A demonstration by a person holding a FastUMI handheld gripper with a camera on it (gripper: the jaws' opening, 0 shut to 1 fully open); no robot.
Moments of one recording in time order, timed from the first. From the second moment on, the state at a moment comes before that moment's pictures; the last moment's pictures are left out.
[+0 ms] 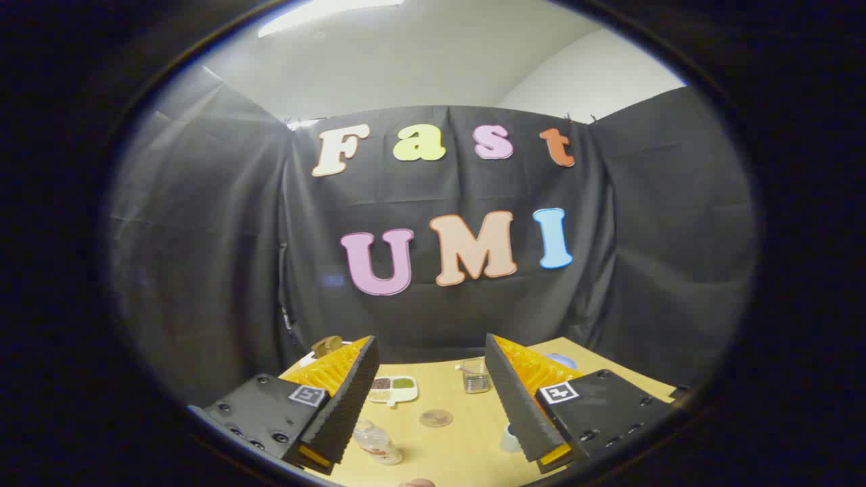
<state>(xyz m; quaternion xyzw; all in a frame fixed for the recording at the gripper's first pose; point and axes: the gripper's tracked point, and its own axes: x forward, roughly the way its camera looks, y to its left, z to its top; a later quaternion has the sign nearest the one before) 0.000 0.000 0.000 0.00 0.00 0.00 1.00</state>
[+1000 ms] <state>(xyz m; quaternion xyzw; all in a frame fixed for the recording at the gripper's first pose) 0.010 0.051 -0.100 0.02 0.07 0.05 1.00</state>
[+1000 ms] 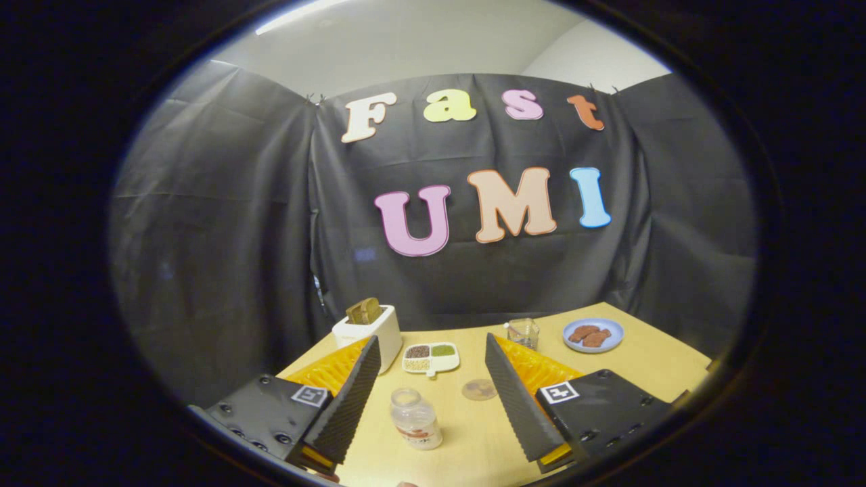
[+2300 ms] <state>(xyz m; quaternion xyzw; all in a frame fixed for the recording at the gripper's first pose) 0.051 0.080 -0.312 -0.04 0.31 0.04 0.95</state>
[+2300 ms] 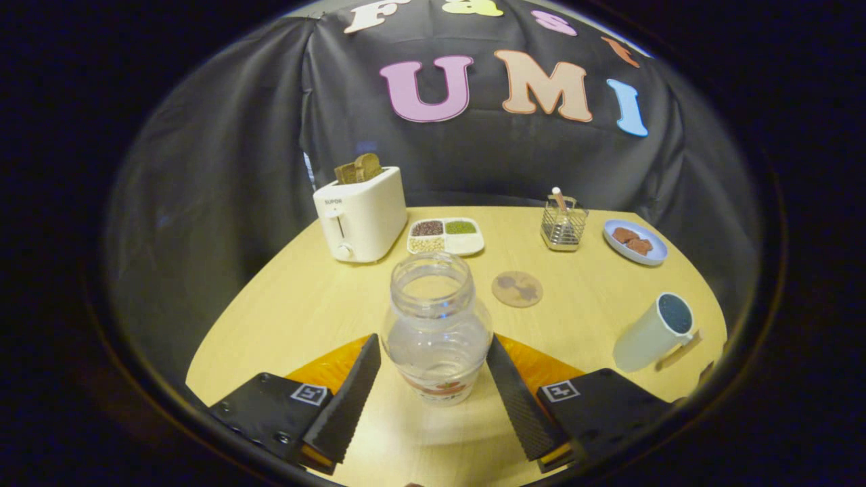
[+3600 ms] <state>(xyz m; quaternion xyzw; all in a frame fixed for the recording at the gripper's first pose) 0.120 0.034 -0.226 0.39 0.19 -0.01 0.90</state>
